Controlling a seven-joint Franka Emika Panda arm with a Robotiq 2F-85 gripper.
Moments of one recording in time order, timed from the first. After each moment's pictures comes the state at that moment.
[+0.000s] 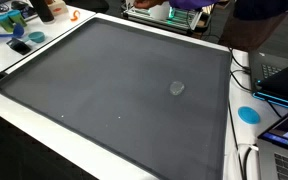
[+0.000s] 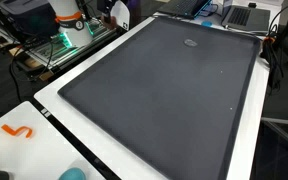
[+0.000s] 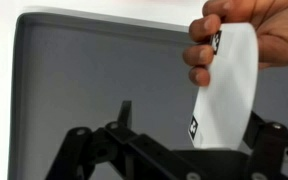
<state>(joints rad) -0.01 -0.29 -0.01 -2.46 -0.11 1.95 -0.12</state>
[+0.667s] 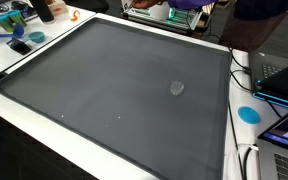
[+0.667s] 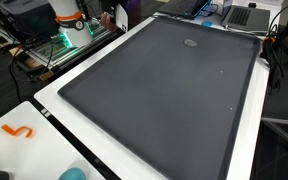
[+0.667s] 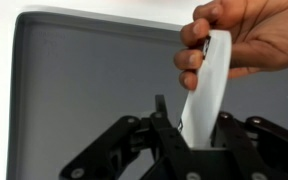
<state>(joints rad) 0.00 -0.29 -0.01 -2.46 -0.11 1.95 -0.12</state>
